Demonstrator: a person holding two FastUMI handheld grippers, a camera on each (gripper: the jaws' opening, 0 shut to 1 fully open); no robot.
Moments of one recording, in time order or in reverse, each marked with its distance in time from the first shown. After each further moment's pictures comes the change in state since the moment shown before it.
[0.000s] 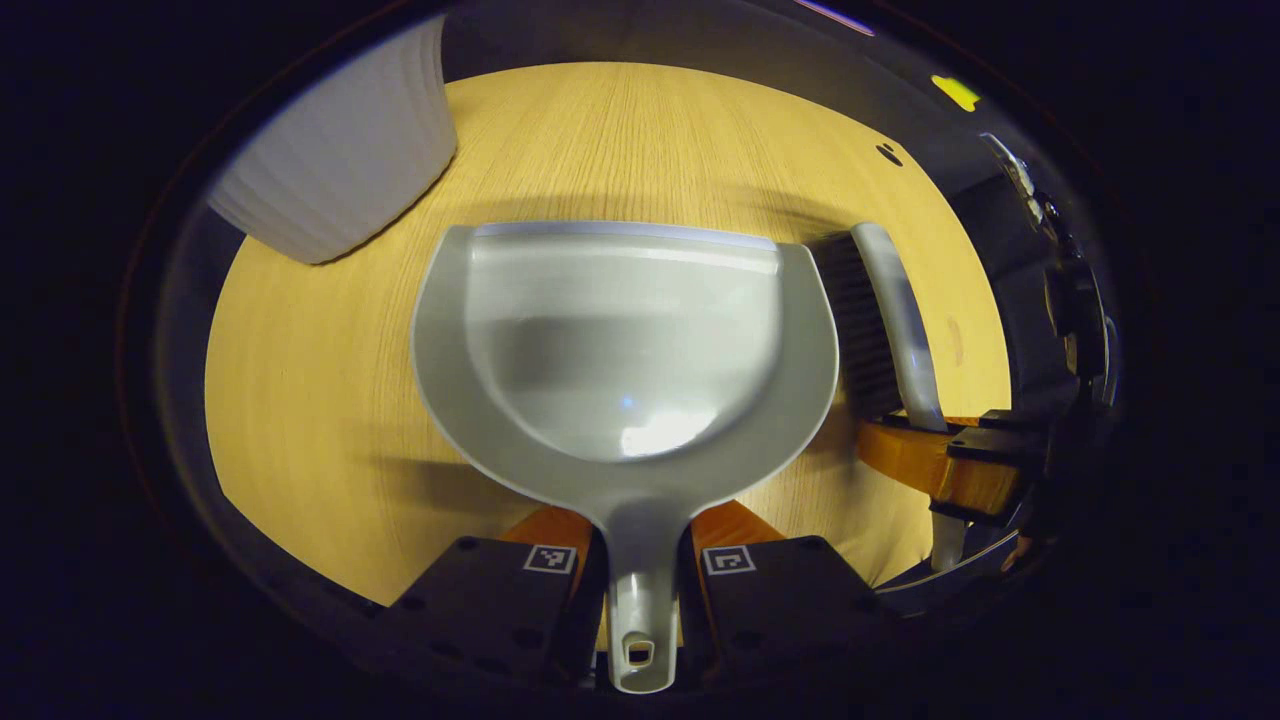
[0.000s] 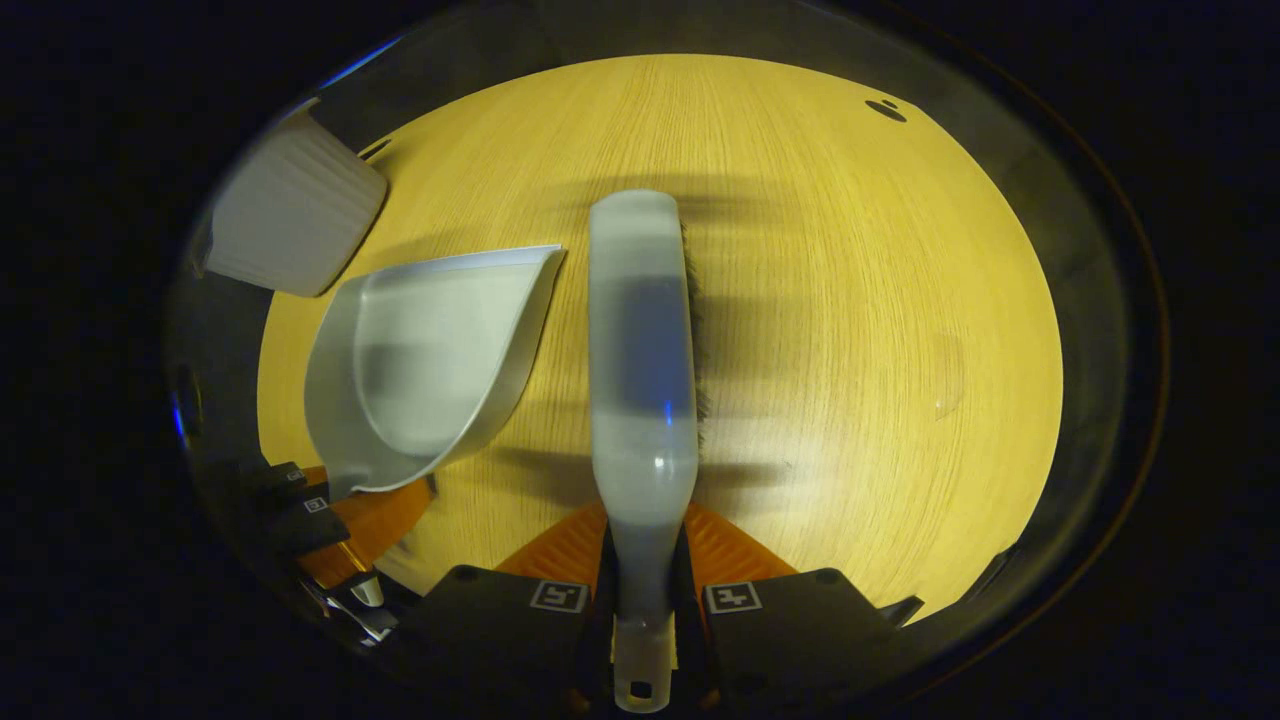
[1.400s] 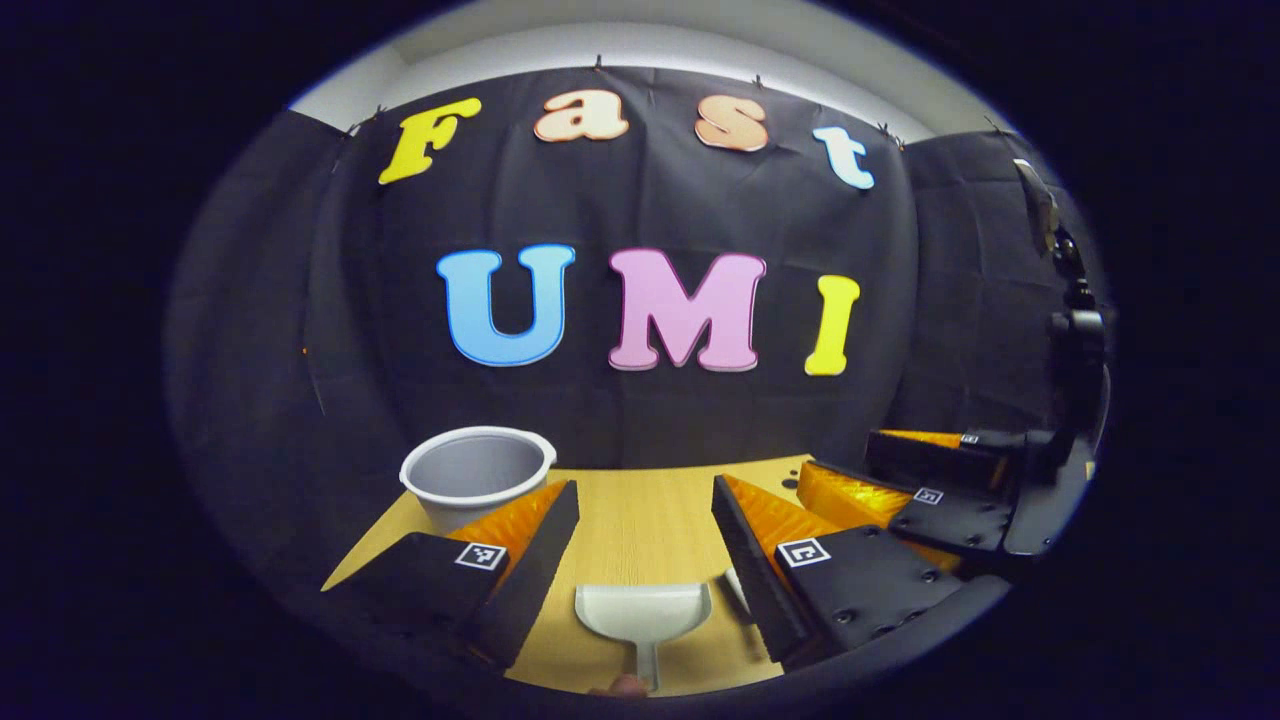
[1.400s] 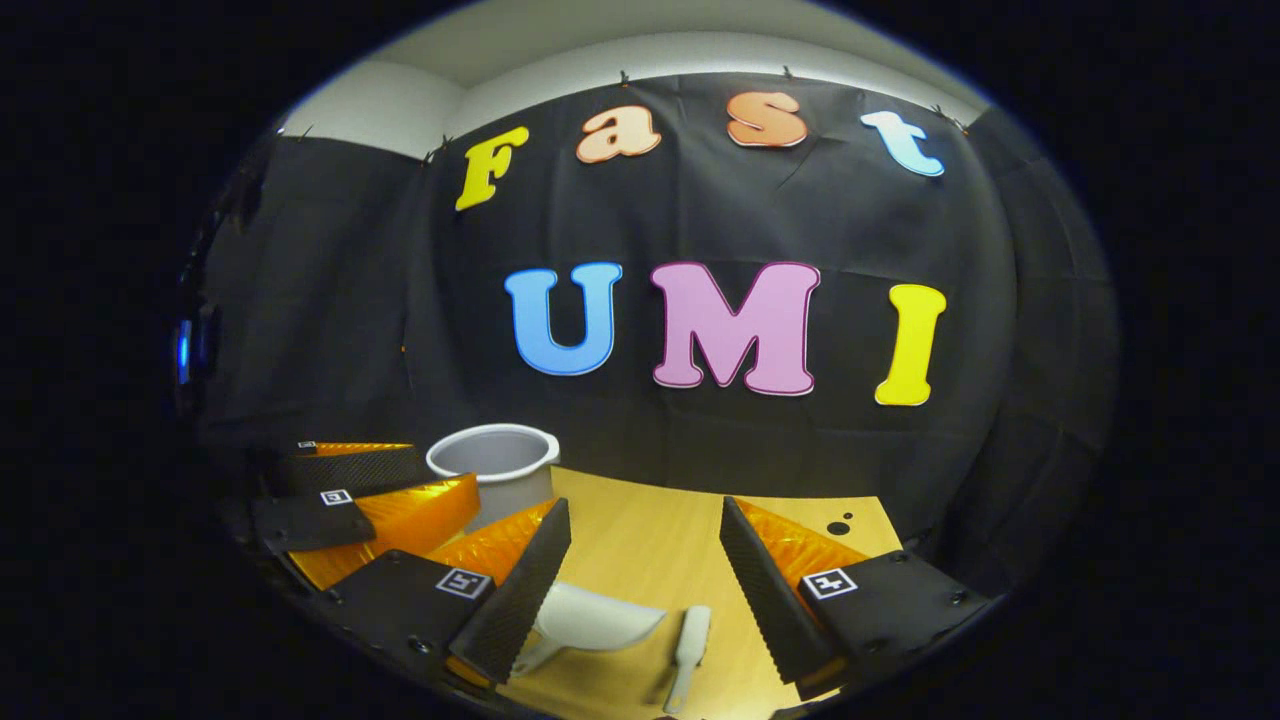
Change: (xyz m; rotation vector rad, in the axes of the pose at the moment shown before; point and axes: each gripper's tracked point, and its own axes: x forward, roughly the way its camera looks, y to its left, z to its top) left arm -0.384 -0.033 -0.010 0.104 -1.298 0.057; right arm -0.402 0.080 0.062 -0.242 -1.296 0.141
